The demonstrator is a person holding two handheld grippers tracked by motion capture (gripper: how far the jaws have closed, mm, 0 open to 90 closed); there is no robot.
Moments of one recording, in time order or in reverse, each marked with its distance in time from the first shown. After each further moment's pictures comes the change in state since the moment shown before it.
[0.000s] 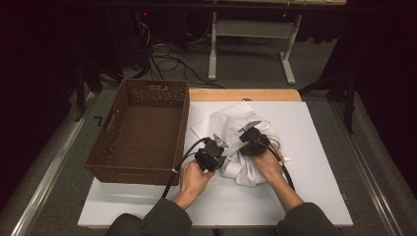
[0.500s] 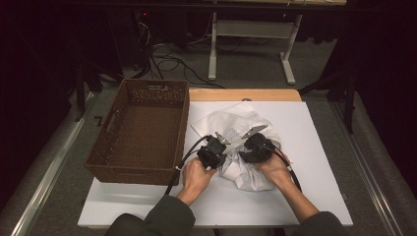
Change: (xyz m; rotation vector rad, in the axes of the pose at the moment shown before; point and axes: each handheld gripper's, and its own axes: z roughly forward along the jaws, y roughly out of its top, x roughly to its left) left arm 0.001 0.007 0.008 0.012 0.026 -0.003; right arm 0.004 -0.013 -0.026 -0.006 0.109 -0.073
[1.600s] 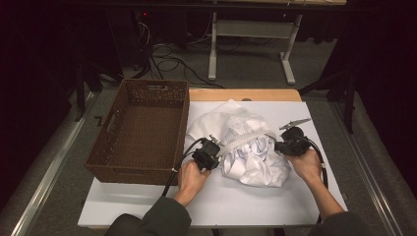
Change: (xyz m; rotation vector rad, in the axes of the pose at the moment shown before) left arm 0.014 -0.015 0.015 0.077 0.025 -0.056; right arm -0.085 -0.057 -0.029 -0.016 0.017 0.216
